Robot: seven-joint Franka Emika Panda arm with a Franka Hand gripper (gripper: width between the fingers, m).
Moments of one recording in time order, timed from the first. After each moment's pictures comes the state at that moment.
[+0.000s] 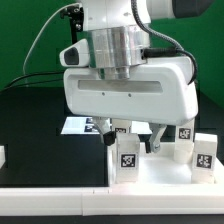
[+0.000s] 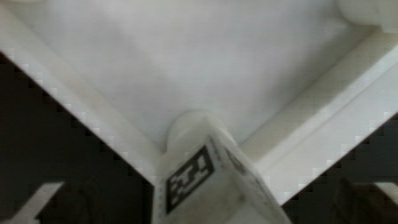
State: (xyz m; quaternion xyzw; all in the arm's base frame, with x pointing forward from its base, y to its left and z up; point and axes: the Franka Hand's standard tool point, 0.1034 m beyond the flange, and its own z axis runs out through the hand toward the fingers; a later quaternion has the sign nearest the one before) arm 0.628 0.002 0.074 -0.95 0.30 -0.01 0.06
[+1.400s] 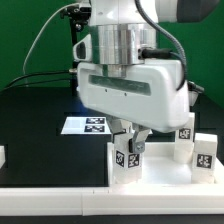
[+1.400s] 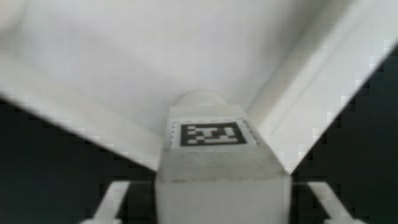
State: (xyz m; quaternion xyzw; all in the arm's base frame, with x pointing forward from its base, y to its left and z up) arm 0.634 0.000 0.077 -0.81 0.59 -0.02 0.05
